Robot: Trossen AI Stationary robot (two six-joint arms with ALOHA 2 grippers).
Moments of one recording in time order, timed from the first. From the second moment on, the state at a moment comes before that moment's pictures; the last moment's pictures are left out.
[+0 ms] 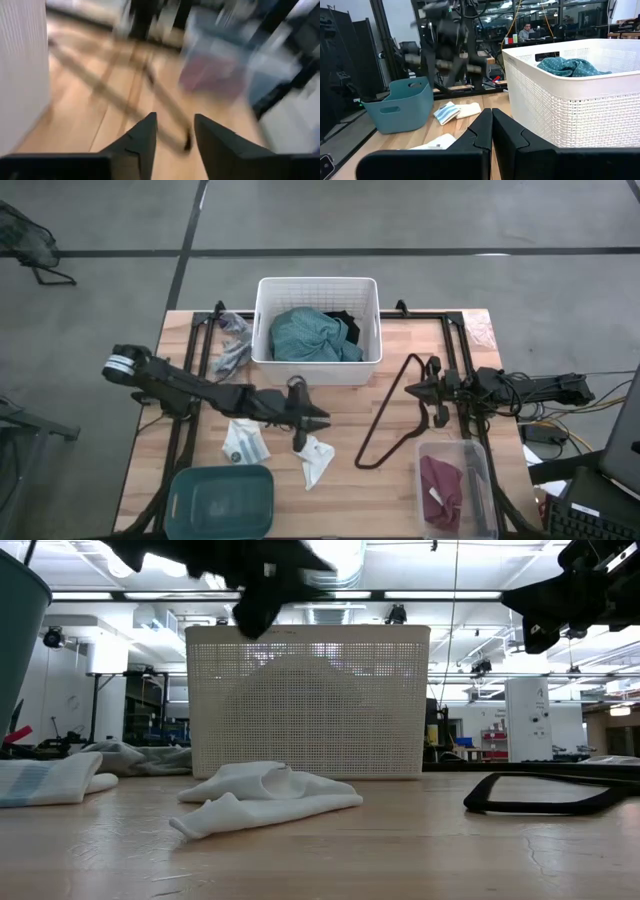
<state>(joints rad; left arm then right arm) -0.22 1.46 0.85 0.30 -0.15 -0.39 0.07 0.17 0.09 0.13 0.10 0.15</state>
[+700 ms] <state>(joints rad) -0.30 1.75 1.04 -0.19 -0.12 -0.36 0.07 0.17 0.09 0.13 0.10 0.15</state>
